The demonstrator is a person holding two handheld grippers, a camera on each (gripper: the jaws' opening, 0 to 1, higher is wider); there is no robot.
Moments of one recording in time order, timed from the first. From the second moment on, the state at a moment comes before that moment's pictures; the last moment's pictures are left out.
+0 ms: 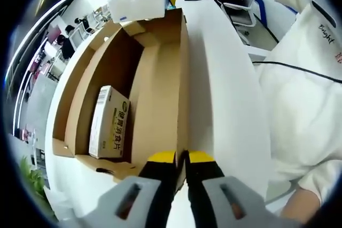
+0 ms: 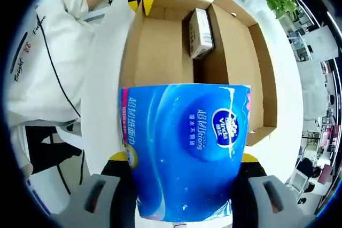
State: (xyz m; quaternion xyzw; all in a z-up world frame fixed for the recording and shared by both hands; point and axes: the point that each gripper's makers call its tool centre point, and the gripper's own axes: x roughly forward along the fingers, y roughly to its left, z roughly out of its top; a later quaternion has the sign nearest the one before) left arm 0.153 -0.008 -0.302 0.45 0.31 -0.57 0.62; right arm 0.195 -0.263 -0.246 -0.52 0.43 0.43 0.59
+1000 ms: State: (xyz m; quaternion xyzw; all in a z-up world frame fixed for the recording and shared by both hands) left arm 0.155 -0.007 -0.302 0.45 0.32 -0.57 0.61; right arm 0.207 -0.317 -0.222 -0.54 0.43 0.43 0.59
